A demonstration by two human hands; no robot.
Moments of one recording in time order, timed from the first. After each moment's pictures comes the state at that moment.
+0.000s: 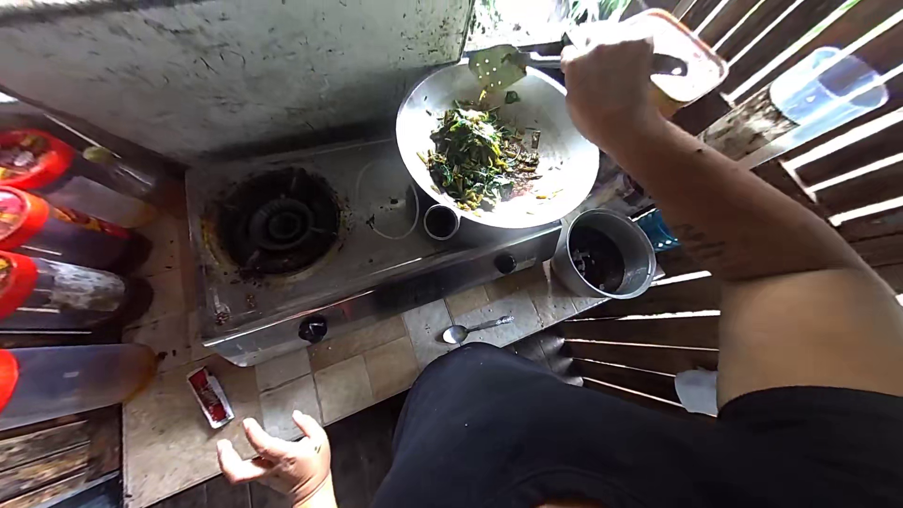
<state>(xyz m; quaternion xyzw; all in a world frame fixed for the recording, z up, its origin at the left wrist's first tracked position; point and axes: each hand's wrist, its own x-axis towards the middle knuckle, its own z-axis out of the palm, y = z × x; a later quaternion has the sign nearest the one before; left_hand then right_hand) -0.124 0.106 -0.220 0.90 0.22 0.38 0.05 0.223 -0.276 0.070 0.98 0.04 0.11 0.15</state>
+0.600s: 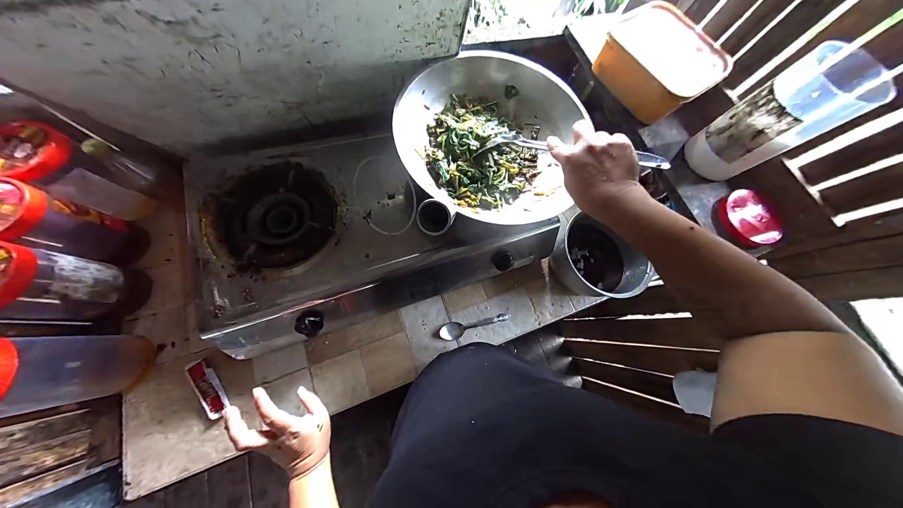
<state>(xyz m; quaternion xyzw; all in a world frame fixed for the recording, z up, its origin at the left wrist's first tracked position) -0.107 0.101 -0.218 0.91 0.18 0.38 0.06 0.154 -0.296 0.026 0.99 0.05 -0.02 0.15</state>
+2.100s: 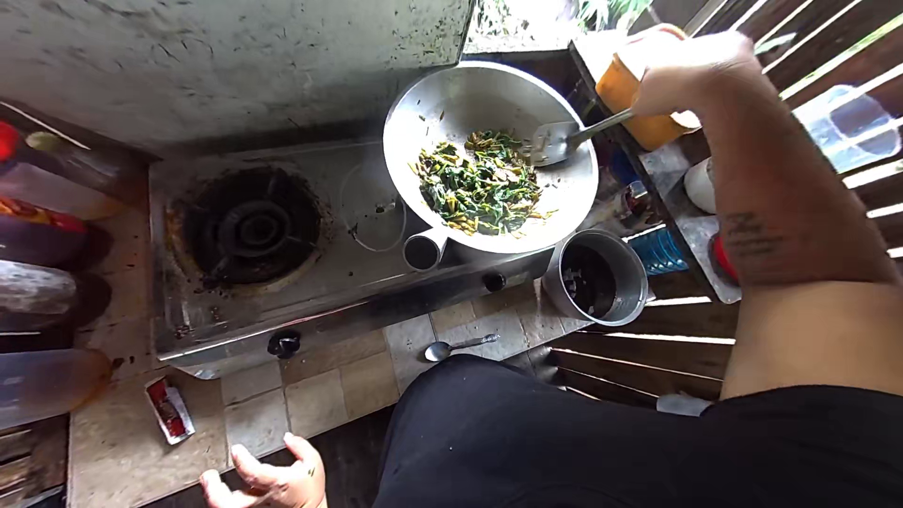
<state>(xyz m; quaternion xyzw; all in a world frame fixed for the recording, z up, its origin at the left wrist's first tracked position) -0.126 0.060 -0.218 0.90 0.26 0.35 0.01 0.282 -0.355 0.108 0.97 -0.11 -0.13 0.17</state>
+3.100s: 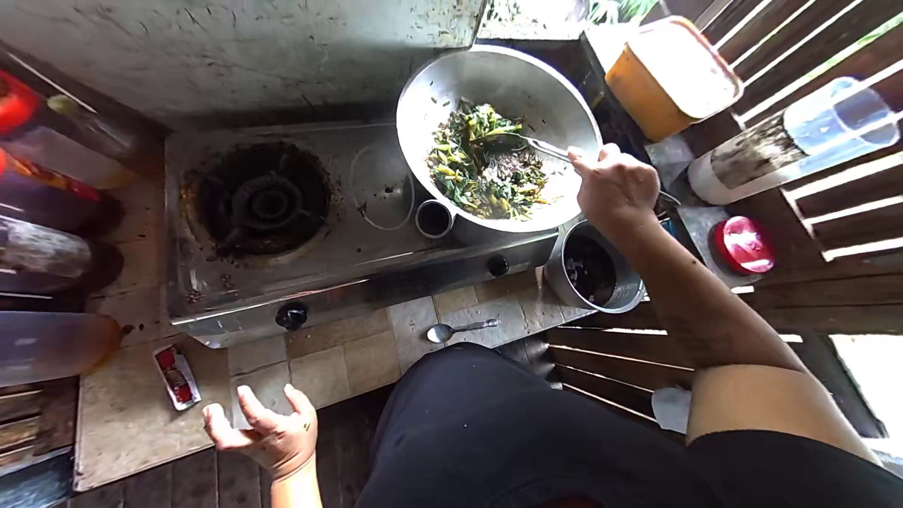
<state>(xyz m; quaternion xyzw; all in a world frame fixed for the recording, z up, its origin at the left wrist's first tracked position) -0.110 0.087 -0.222 0.90 0.18 0.38 0.06 0.153 -0.322 0.004 0.99 0.01 0.06 0.11</state>
